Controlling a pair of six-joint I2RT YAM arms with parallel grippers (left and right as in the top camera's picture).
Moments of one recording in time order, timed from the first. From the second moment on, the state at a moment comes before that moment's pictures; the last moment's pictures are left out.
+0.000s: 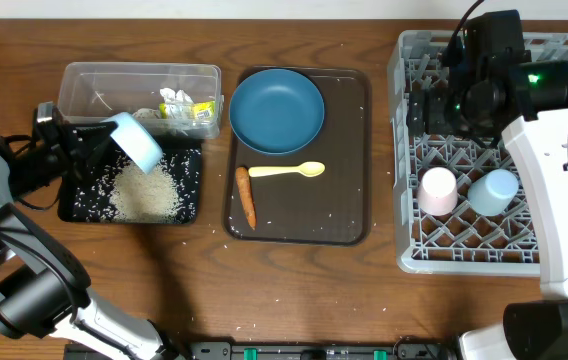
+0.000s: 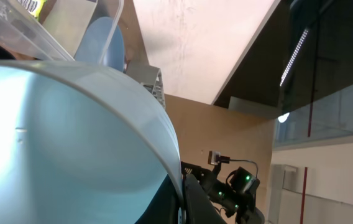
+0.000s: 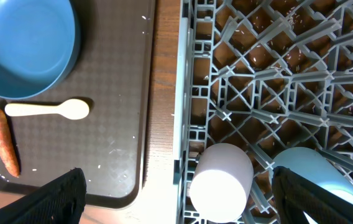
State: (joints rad) left arm 0.69 1.91 1.46 -1.37 1.44 0.05; right arm 0.14 1.66 1.76 -1.27 -0.06 0.16
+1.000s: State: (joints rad) left arm 0.18 1.71 1.46 -1.31 1.03 0.06; right arm 0.14 1.66 1.76 -1.27 -0.06 0.16
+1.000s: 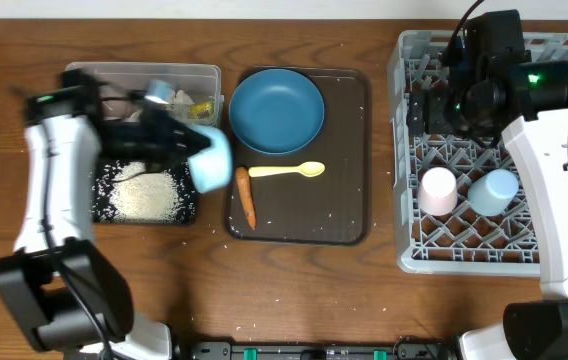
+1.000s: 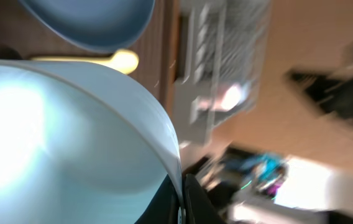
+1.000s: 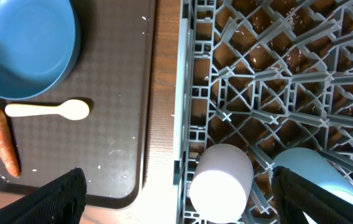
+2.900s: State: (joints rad) left arm -0.25 1.48 1.49 -1.09 -0.01 -0.50; right arm 0.46 1.91 1.75 -1.17 -0.17 0.18
